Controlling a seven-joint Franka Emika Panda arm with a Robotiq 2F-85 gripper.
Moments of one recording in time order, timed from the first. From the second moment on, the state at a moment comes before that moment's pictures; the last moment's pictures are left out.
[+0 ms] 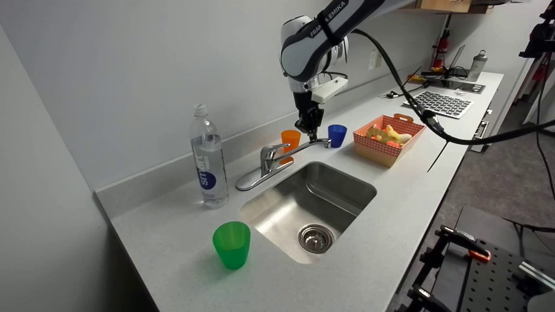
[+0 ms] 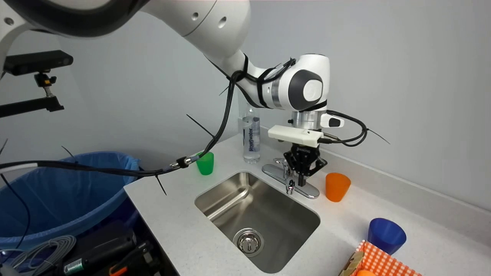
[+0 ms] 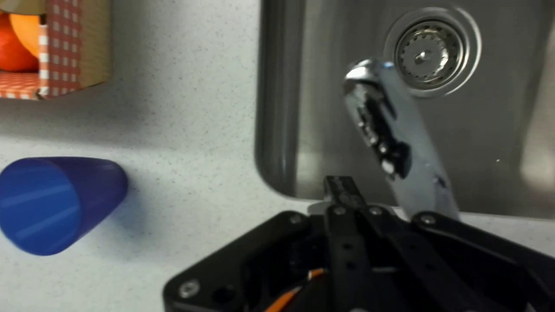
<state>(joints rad) -0.10 0.57 -0.04 -1.67 -0.17 2.10 -0.07</state>
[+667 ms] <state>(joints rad) -0.07 0.50 0.00 -1.79 -0.09 2.10 -0.06</state>
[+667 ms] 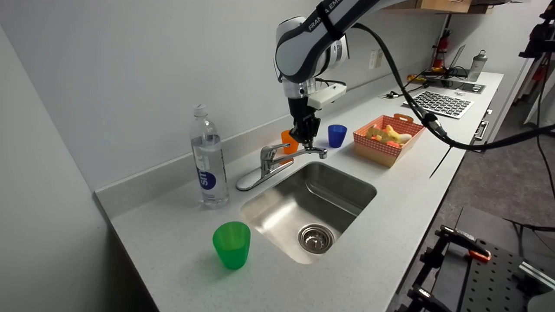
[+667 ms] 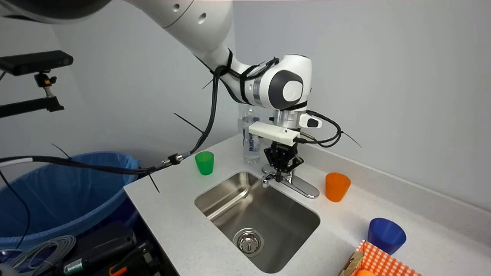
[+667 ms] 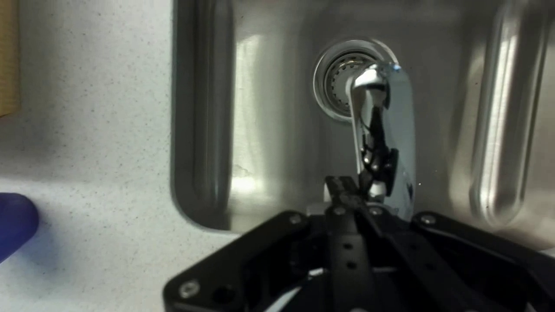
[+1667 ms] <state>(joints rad) -0.02 0.41 0.03 -1.91 -0.07 2.17 -0.06</state>
